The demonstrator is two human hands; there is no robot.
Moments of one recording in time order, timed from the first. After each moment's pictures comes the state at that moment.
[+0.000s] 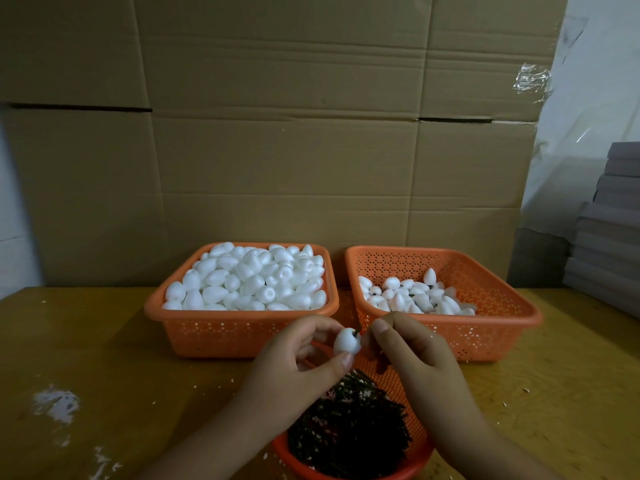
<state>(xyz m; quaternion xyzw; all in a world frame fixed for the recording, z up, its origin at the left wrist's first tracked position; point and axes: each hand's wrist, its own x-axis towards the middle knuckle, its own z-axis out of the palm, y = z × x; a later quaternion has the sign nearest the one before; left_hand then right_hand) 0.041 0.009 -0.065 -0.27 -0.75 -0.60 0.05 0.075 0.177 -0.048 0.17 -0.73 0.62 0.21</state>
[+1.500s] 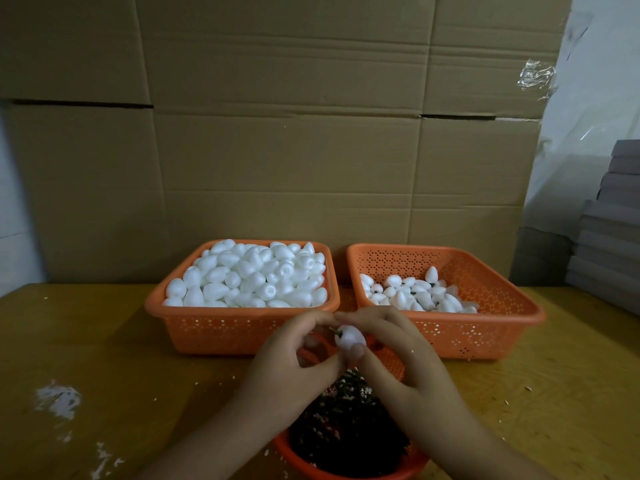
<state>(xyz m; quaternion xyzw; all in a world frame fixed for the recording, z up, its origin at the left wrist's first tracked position) 0.046 0.011 -0.060 -0.26 -0.75 -0.60 0.08 0.075 0.175 -0.055 0.25 -0.81 0.47 0.26</state>
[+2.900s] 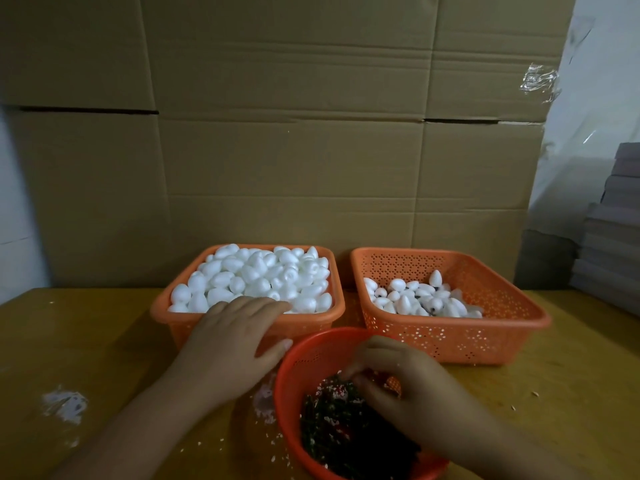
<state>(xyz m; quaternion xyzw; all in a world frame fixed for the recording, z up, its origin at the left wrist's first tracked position) 0.003 -0.057 -0.054 -0.23 -0.94 -0.10 0.22 0.067 0.192 -0.052 0.28 -0.90 0.29 0.15</state>
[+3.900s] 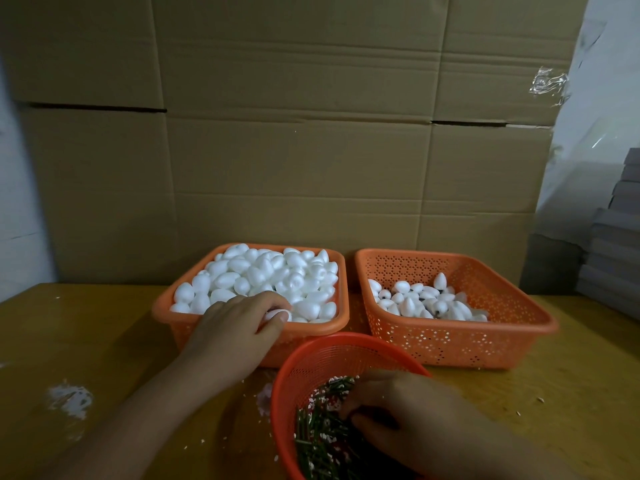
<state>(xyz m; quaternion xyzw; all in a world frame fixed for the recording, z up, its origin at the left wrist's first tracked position) 0.005 -0.052 -0.039 -0.17 -0.93 -0.25 0.19 0.065 0.192 -0.061 0.32 -0.94 0.13 0.06</state>
